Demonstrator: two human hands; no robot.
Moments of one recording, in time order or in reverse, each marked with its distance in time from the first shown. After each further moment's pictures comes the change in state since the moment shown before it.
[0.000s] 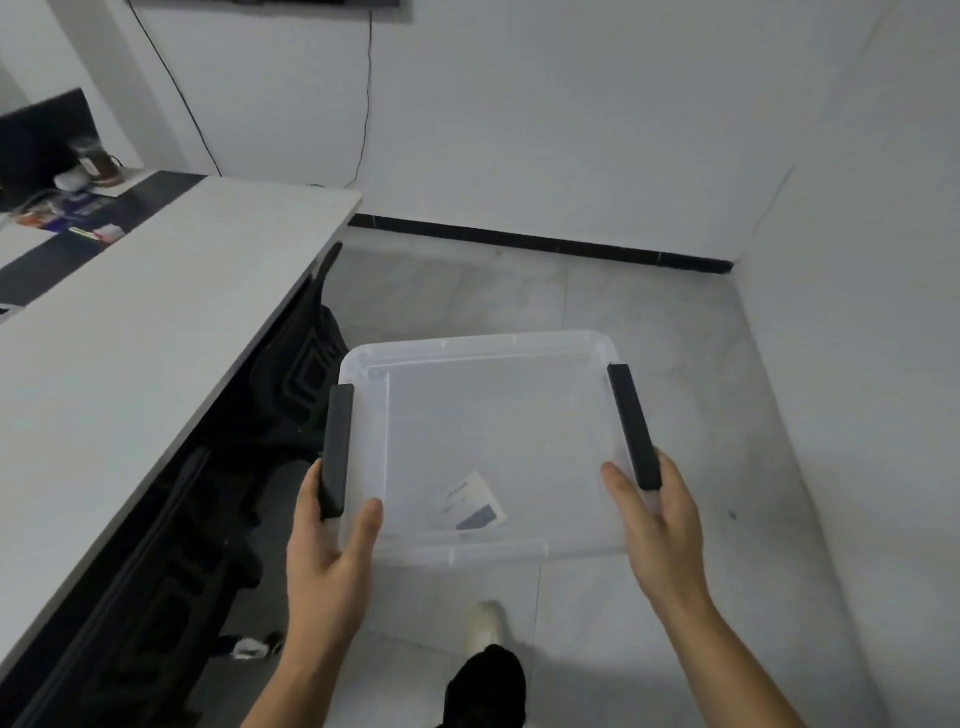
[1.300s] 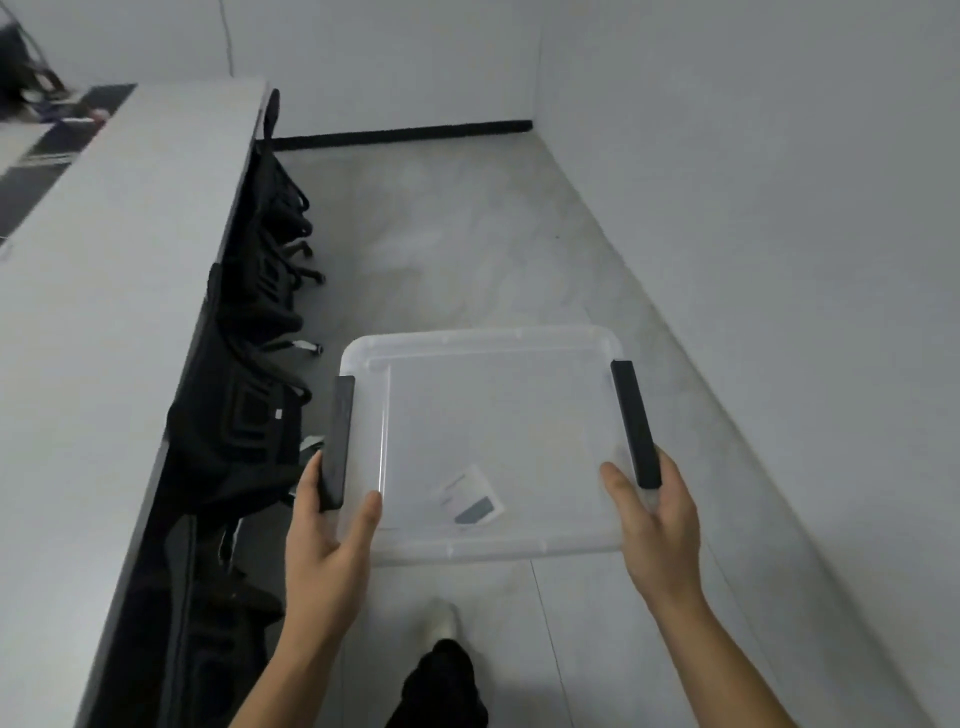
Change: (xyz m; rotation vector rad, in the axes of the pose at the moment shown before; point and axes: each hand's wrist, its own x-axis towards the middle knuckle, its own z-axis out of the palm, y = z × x) left_hand -0.938 -0.146 -0.803 0.024 -0.441 0.056; right_hand -1.357 0.039 -0.107 0.053 0.433 0.150
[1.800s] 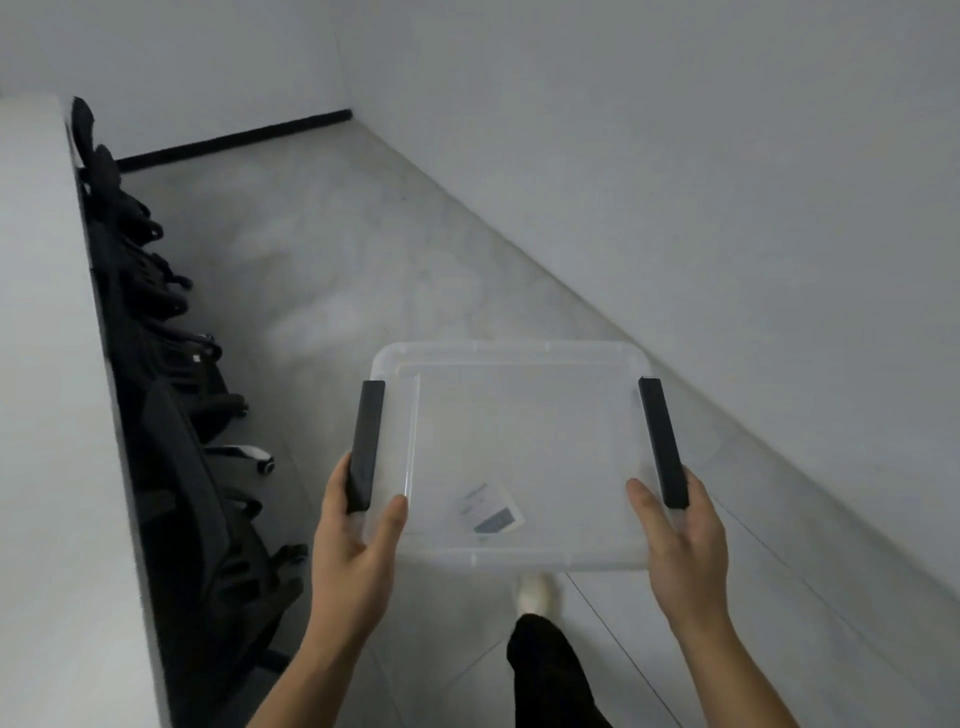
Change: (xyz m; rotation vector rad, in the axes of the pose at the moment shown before) left_hand -0.394 -0.070 -0.190 0.015 -0.432 0.182; right_hand -0.536 0.086 -0.152 -0.013 0.428 0.093
